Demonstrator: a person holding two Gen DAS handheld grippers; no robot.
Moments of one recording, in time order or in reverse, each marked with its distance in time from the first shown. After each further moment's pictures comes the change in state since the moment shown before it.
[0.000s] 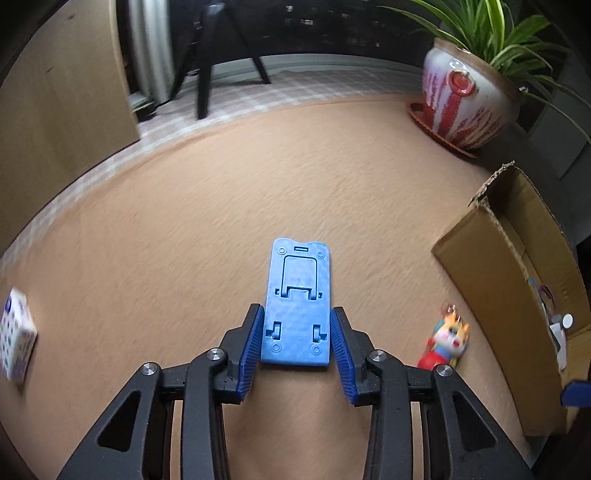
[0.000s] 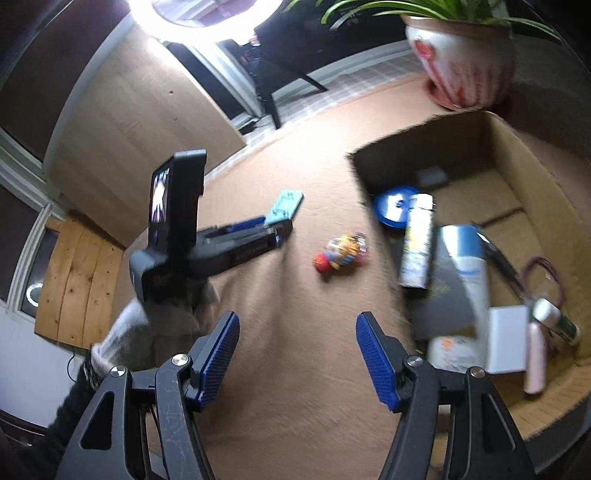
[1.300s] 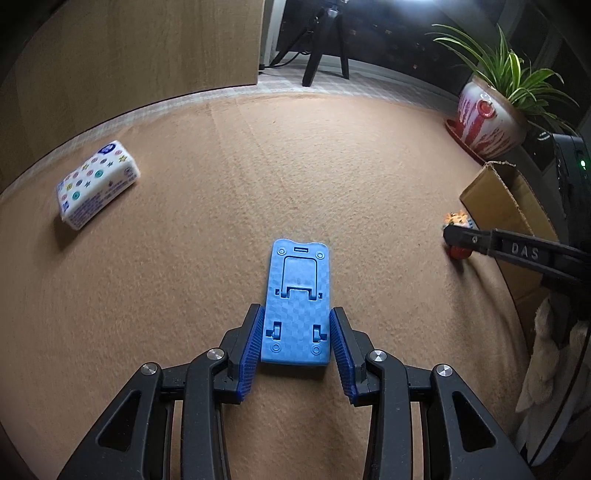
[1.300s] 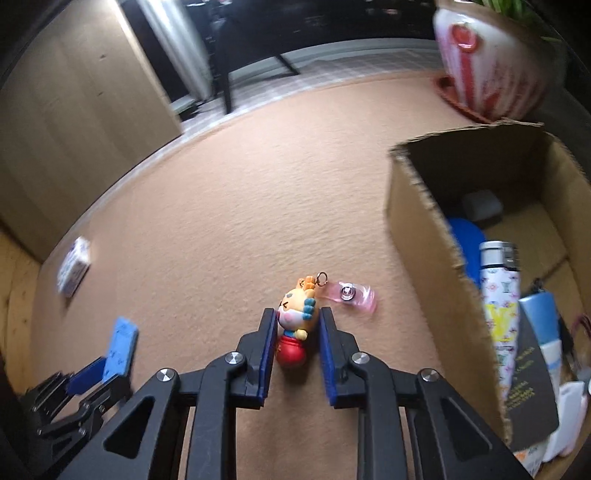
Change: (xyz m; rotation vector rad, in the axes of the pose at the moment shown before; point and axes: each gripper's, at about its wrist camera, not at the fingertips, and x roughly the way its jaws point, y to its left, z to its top) left arm -0.069 0.079 -0.113 -0.186 -0.020 0.005; right arm 0.112 0.013 0.035 -0.030 -0.002 -0.262
